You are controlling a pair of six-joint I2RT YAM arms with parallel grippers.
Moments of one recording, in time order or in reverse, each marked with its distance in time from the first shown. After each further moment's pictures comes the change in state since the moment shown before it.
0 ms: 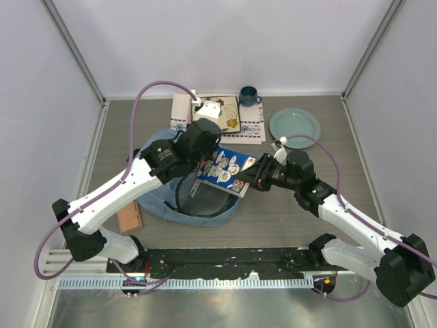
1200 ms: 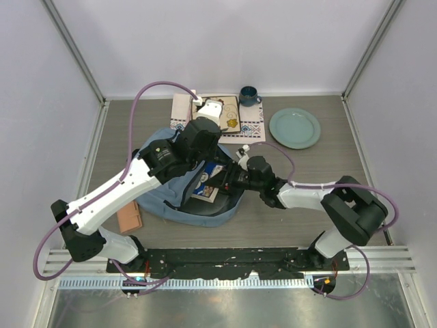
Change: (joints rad) left arm 0.002 -0.008 0.000 0.039 0.105 -0.005; right arm 0.209 0.533 0.025 0.537 0.060 0.161
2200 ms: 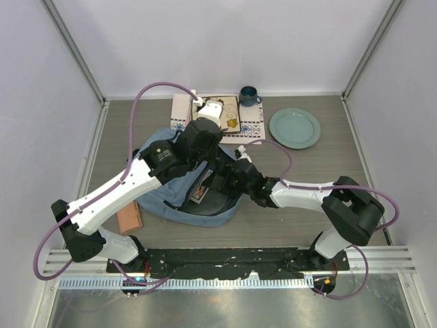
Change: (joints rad) left arm 0.000 -0.002 -0.014 0.023 0.023 -0.021; right arm 0.129 0.052 0.149 -0.340 0.400 -0.211
